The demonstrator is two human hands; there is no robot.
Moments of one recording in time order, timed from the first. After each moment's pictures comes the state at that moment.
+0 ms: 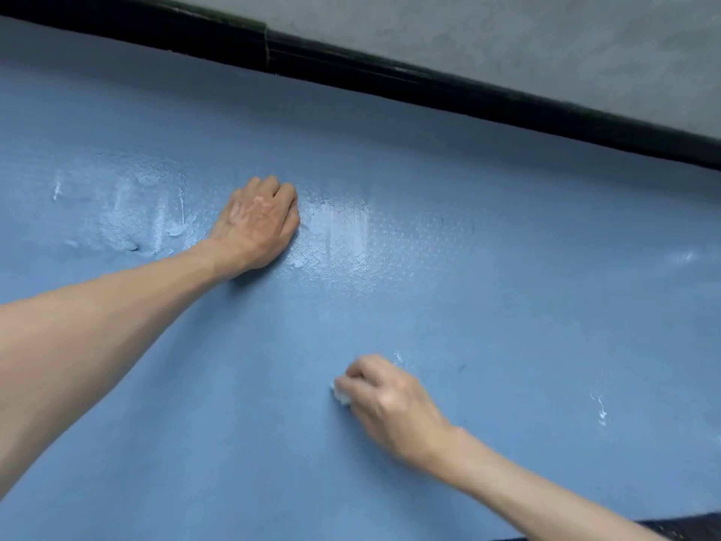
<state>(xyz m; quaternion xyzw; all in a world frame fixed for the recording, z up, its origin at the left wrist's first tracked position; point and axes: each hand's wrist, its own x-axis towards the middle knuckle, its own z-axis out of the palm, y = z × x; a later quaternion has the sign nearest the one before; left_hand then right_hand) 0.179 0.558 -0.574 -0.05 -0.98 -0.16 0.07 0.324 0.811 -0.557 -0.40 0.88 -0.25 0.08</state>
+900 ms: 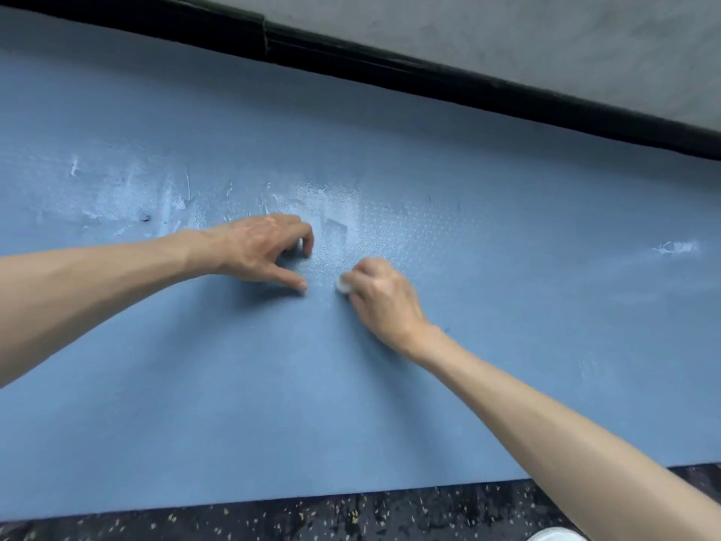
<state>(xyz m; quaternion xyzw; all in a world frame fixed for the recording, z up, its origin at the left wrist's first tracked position) 0.229 0.559 -0.544 -0.25 -0.92 -0.23 -0.21 0.266 0.796 -0.554 -0.30 0.93 -0.22 0.01</state>
